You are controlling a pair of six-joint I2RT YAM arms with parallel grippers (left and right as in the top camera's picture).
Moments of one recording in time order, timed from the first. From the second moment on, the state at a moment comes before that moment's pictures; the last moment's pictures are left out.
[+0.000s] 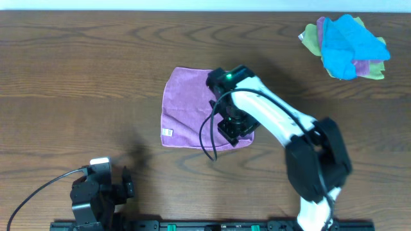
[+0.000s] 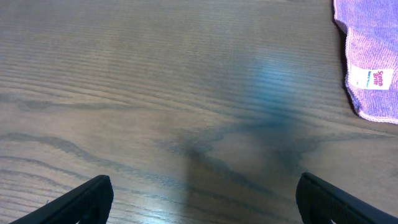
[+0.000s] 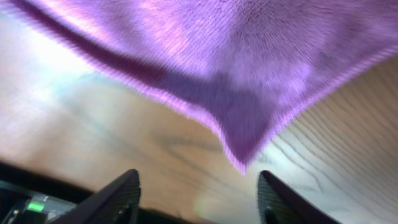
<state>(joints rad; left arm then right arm) 0.14 0.01 0.32 -1.01 -0.04 0.04 0.59 1.98 1.55 -1.39 0.00 -0.07</state>
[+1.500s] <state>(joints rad) 0.14 0.22 0.49 -0.99 0.26 -0.23 0.17 1.02 1.33 -1.30 -0.26 -0.10</state>
